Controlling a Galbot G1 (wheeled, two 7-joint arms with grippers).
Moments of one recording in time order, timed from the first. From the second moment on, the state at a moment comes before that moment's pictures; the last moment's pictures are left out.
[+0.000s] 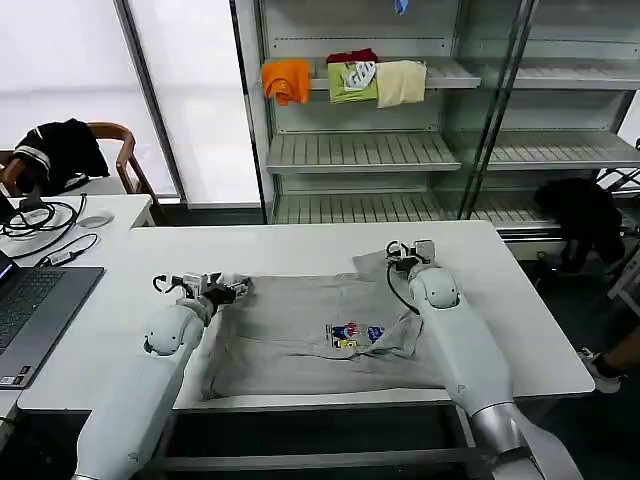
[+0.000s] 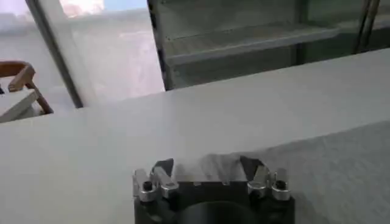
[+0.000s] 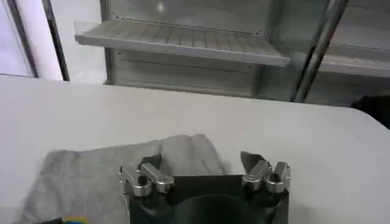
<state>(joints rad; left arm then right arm) 0.66 -1.17 -0.25 -1.34 -0.33 0.58 0.05 -0.39 1.39 0.23 1.00 0.26 -0.54 0.10</state>
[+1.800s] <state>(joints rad) 0.83 -1.12 -0.32 -1.64 -0.35 0.57 0.03 -0.73 1.27 0.35 1.70 0.35 -0.57 0.16</state>
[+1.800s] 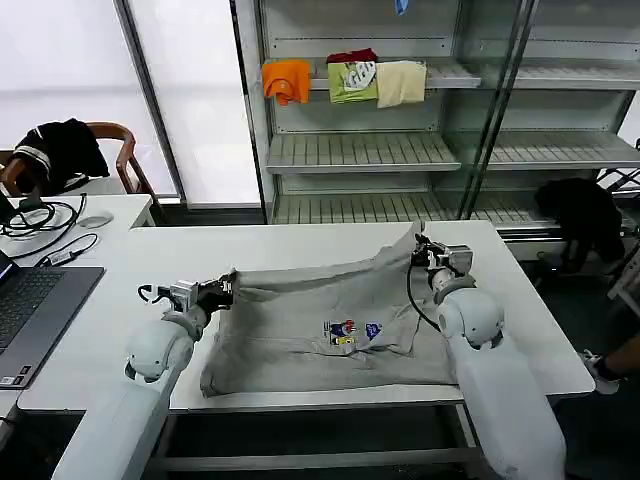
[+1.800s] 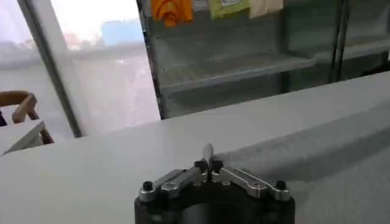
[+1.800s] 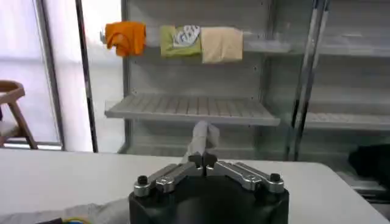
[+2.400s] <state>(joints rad) 1.03 -1.11 -0.36 -1.80 -0.32 0.56 0.04 -1.08 1.28 0.47 1.97 0.36 -0.54 0.20</state>
